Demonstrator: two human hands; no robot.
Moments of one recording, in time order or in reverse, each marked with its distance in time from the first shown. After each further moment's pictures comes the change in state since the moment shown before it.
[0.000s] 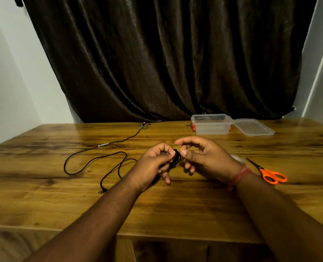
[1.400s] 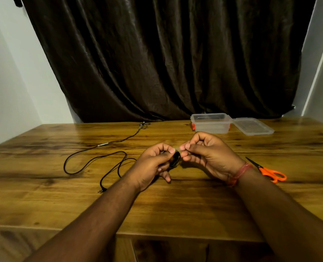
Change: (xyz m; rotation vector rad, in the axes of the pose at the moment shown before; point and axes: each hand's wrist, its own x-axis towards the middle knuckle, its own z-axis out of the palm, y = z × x) left_hand 0.000 0.005 0.003 -0.031 0.008 -0.048; right_hand -0.005 -0.018 0.004 0.318 0.136 0.057
